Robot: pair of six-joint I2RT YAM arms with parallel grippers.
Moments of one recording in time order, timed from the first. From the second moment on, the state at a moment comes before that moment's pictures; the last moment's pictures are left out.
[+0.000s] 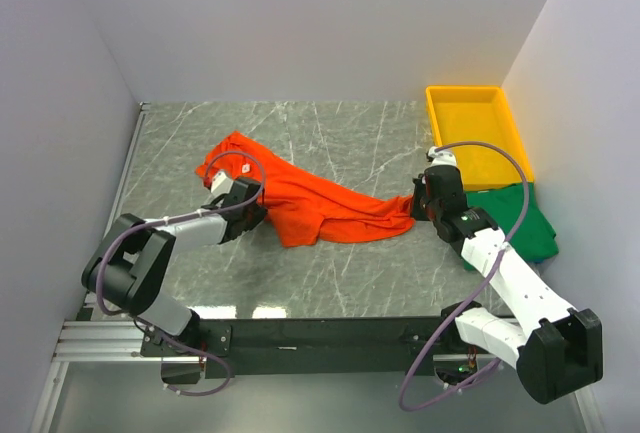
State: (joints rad) left arm -0.47 1.52 0.66 0.00 -0.32 -1.15; right arm 0.31 1.03 0.73 -0.40 0.18 0.32
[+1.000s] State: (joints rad) left arm -0.40 1.39 1.13 -0.57 -0.80 -0.59; right arm 0.31 1.09 0.81 -0.40 0.26 0.29
